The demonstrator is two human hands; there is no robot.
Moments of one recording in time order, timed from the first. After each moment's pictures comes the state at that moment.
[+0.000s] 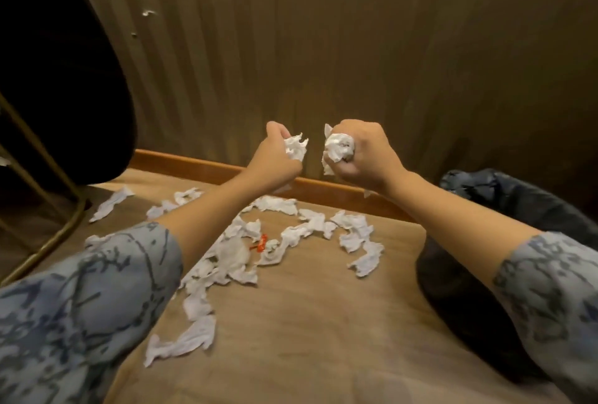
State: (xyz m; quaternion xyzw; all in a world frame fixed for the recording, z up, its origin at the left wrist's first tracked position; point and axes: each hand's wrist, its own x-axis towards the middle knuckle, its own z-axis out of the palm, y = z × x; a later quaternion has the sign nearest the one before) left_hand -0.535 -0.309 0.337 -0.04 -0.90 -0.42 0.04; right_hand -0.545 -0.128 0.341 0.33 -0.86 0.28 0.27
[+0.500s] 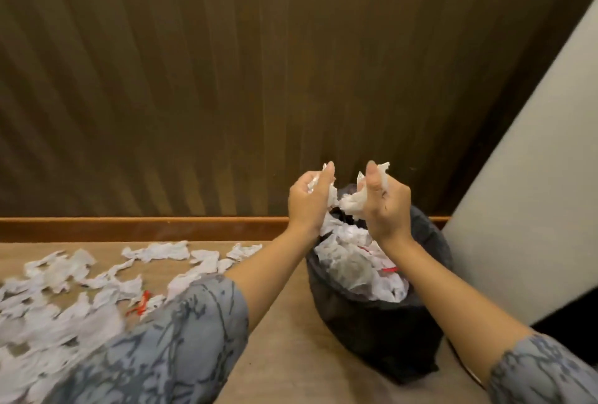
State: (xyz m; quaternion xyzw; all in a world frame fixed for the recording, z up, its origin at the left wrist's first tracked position) left_hand -0.540 0.000 0.317 -0.03 -0.69 -0.72 -0.03; right_hand -0.503 0.115 0.312 -0.01 -0.81 0.46 0.38
